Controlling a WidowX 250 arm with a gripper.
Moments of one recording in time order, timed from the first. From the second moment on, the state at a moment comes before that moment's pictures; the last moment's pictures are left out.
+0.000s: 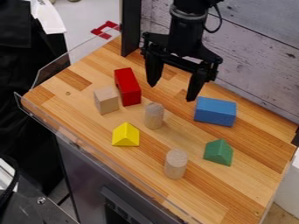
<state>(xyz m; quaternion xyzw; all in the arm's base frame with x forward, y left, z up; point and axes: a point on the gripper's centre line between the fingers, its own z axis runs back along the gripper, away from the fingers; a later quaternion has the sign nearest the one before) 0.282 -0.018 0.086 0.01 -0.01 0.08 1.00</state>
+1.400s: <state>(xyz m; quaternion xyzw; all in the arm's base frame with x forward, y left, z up) 0.238 -0.057 0.041 -0.04 0.07 0.05 1.00</state>
